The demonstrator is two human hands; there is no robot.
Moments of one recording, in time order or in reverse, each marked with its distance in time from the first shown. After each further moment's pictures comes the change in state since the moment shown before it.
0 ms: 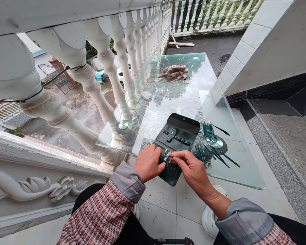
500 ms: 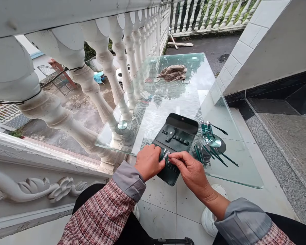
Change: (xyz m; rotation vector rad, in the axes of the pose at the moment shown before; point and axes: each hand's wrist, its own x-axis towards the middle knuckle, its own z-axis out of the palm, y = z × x) left_hand 0.006 0.005 0.004 0.025 0.019 -0.044; right_hand -0.003 0.000 -0.002 -0.082 0.001 -0.062
